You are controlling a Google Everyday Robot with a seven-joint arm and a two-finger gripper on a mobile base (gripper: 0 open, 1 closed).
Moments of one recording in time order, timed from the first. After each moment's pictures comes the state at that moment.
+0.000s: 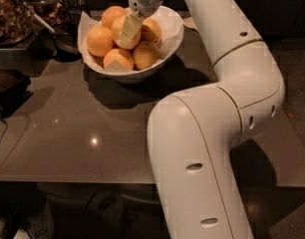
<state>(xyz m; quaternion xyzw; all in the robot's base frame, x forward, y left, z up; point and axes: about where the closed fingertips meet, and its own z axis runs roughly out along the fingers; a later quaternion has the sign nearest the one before) 0.738 0.052 0.936 -0.60 0.76 0.13 0.23</state>
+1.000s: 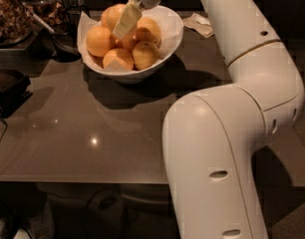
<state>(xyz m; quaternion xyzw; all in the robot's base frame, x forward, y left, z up) 0.736 0.060 0.971 -0.59 0.73 0.17 0.30</state>
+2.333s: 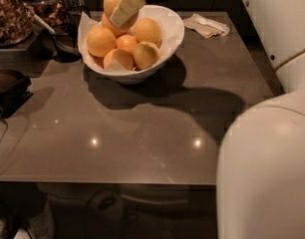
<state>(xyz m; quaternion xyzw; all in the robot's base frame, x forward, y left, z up) 0.685 0.055 1.024 -0.57 0.72 0.19 0.35</state>
